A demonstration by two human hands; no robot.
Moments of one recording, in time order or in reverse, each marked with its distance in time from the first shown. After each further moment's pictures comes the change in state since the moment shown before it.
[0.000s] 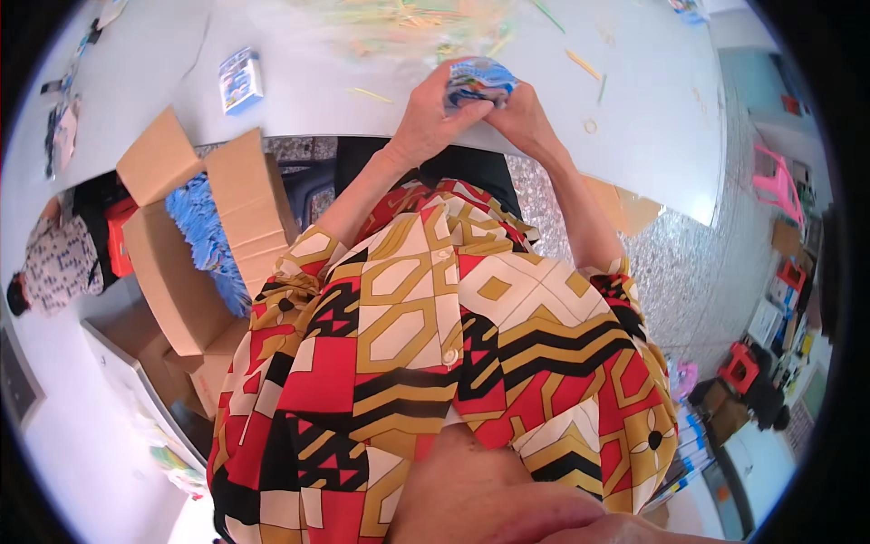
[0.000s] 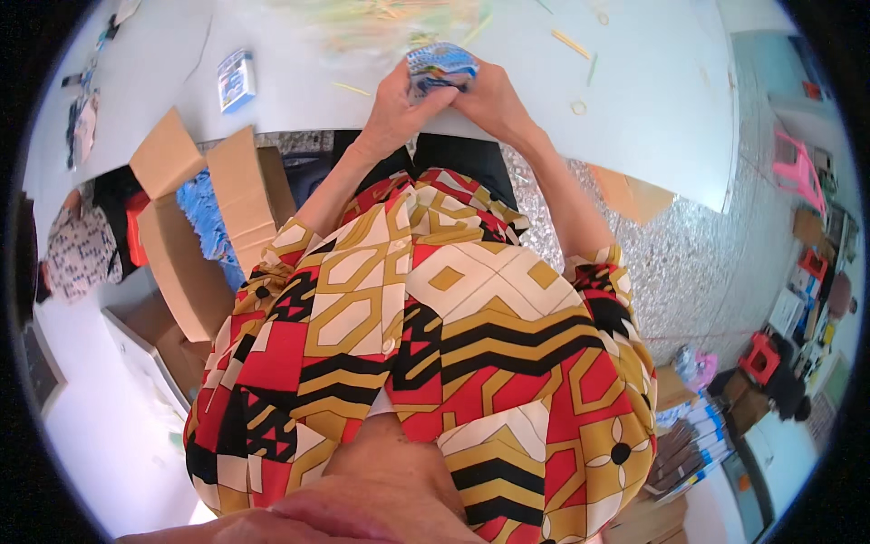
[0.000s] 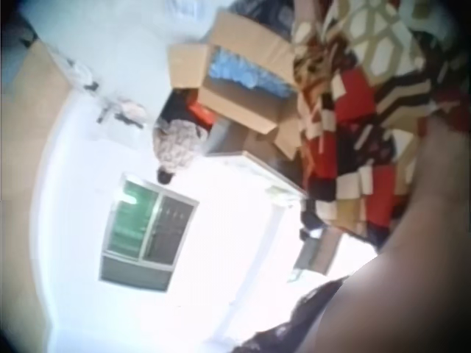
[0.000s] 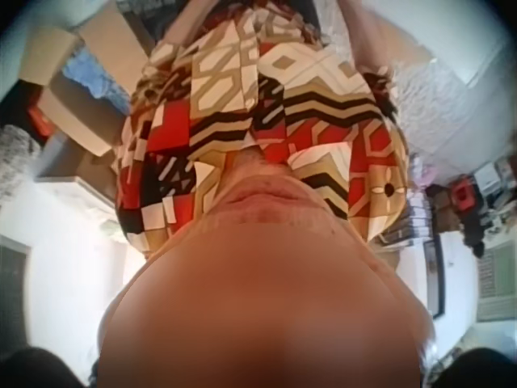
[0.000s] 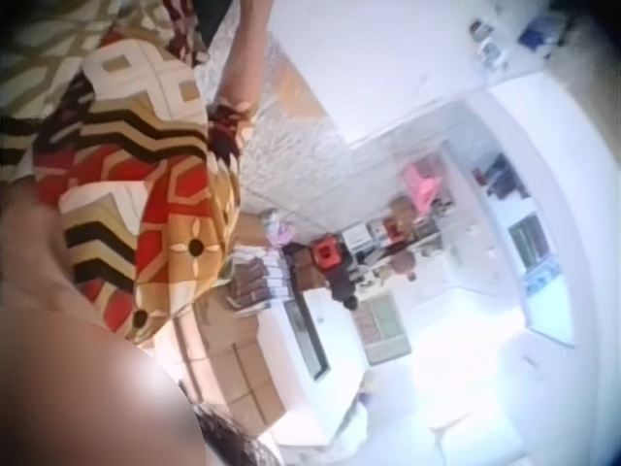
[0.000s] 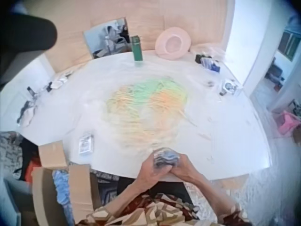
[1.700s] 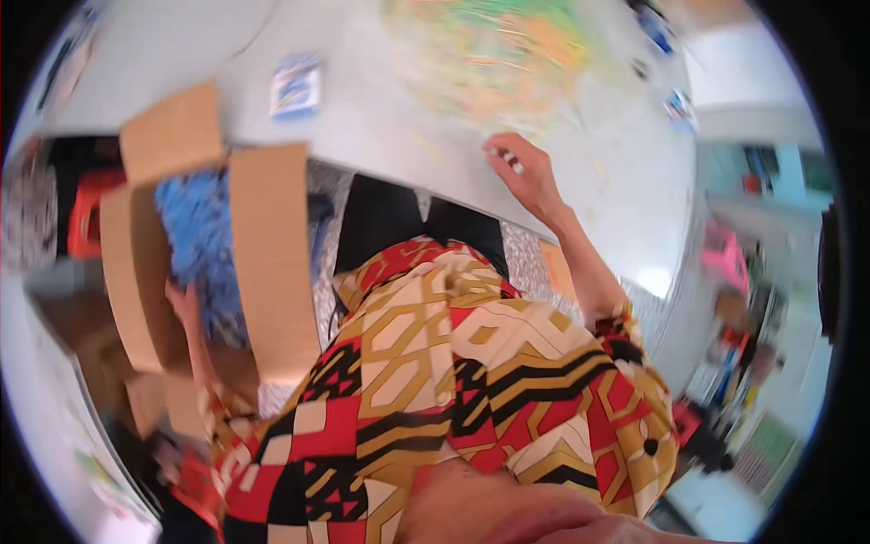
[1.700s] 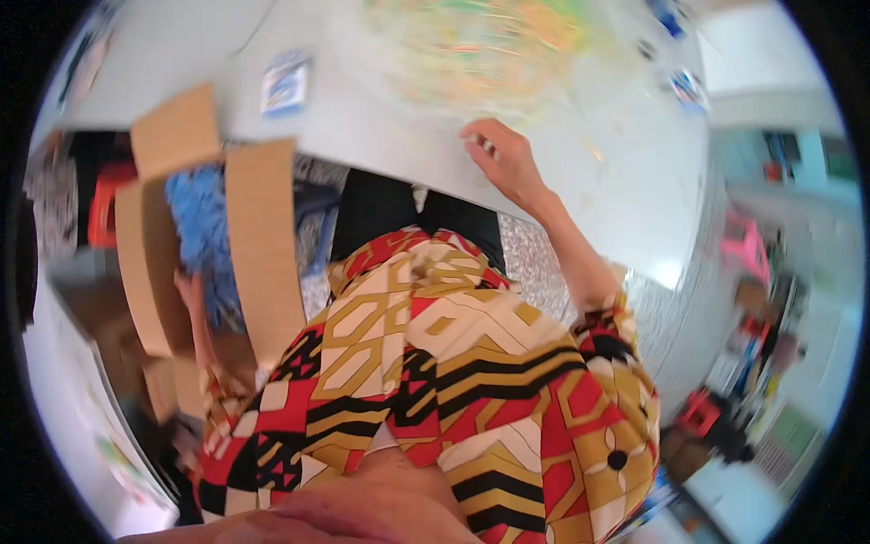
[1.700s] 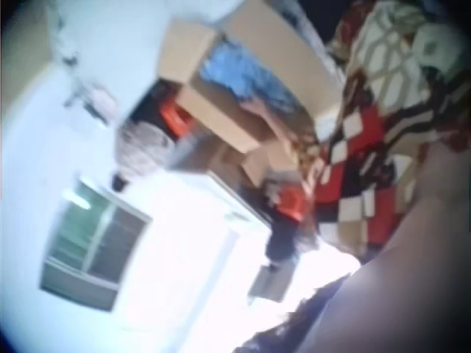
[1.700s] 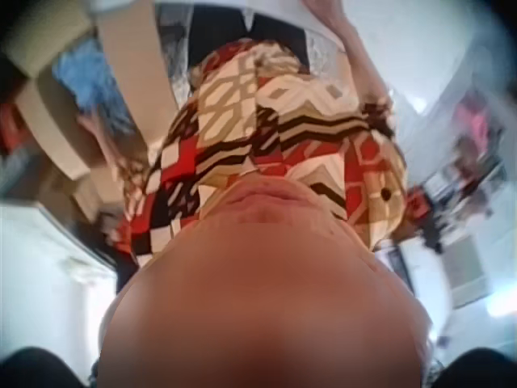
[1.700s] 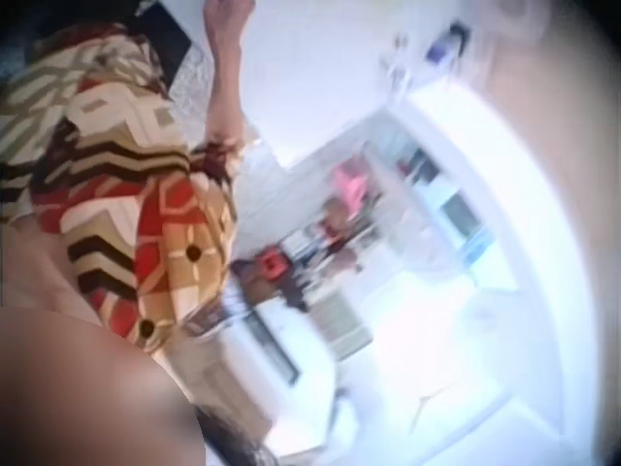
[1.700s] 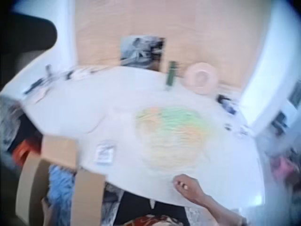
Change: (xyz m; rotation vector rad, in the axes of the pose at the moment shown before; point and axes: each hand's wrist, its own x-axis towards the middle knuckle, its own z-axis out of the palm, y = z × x) left_hand -0.411 0.000 -0.377 0.920 0.932 -0.475; right_hand 0.005 -0.033 0.002 -0.267 -0.019 -0.181
